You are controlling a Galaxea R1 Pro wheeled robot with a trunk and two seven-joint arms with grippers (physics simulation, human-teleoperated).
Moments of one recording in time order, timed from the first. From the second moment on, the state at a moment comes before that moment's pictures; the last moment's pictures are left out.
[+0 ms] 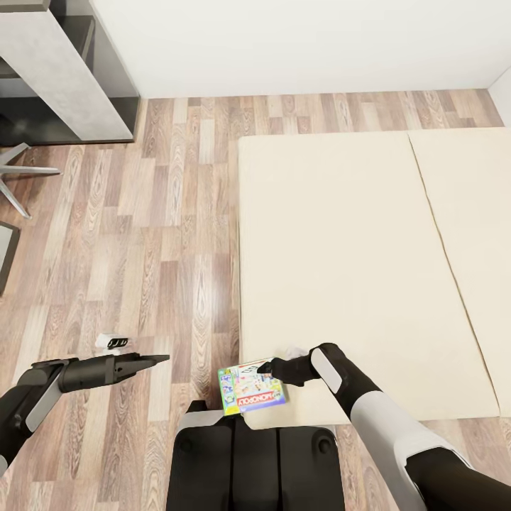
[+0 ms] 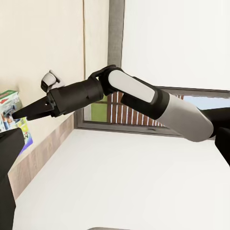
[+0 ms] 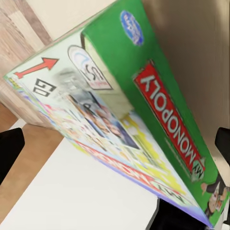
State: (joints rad) left arm -0.60 0.47 -0.12 -0.94 0.52 0.67 -1.57; right arm -0.86 0.08 0.21 -0.51 -0.58 0.84 0.17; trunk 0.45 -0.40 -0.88
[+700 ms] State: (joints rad) left arm -0.60 0.47 -0.12 -0.94 0.52 0.67 -1.57; right arm -0.86 0.08 0.21 -0.51 -0.57 0.84 0.17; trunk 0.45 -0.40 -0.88
